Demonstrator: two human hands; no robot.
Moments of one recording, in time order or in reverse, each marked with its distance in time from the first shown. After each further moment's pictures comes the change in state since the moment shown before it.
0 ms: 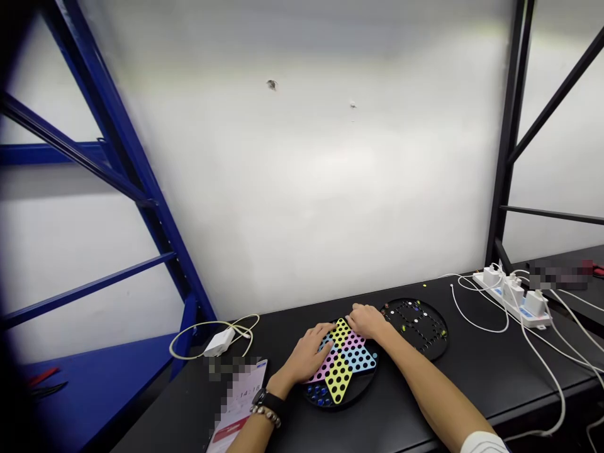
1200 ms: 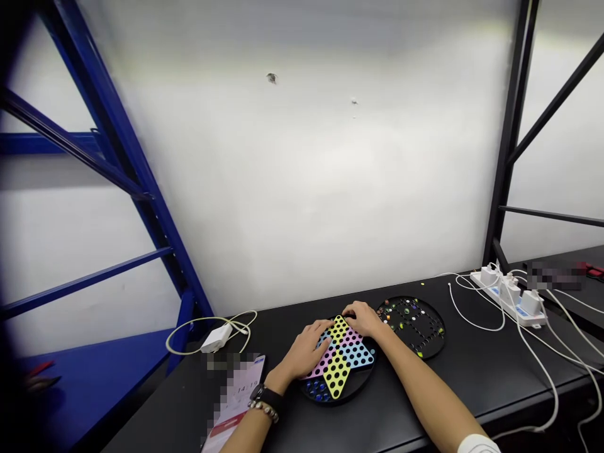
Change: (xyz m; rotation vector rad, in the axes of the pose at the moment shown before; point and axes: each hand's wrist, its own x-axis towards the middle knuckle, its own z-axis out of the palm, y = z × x) left_hand 0.001 -0.002 0.003 0.004 0.002 0.010; right_hand 0.002 0.013 0.020 0.417 0.073 0.041
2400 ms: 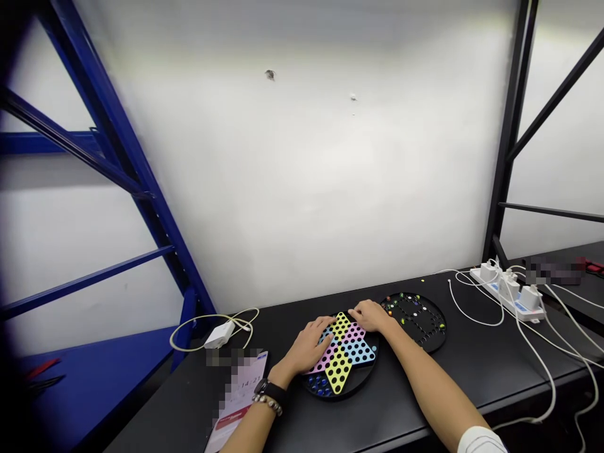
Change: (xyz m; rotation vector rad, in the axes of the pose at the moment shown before) left_hand 0.000 -0.001 0.001 -0.017 0.005 0.015; right_hand -0.006 0.006 -0.008 -0.067 0.009 0.004
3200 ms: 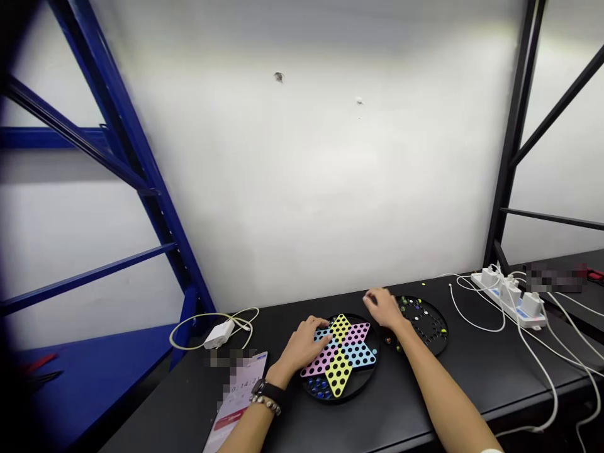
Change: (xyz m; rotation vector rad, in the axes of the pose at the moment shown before) left_hand -0.001 0.006 -0.013 -0.003 0.058 -0.191; right_hand -0.018 0.008 -0.039 0.010 0.183 0.181
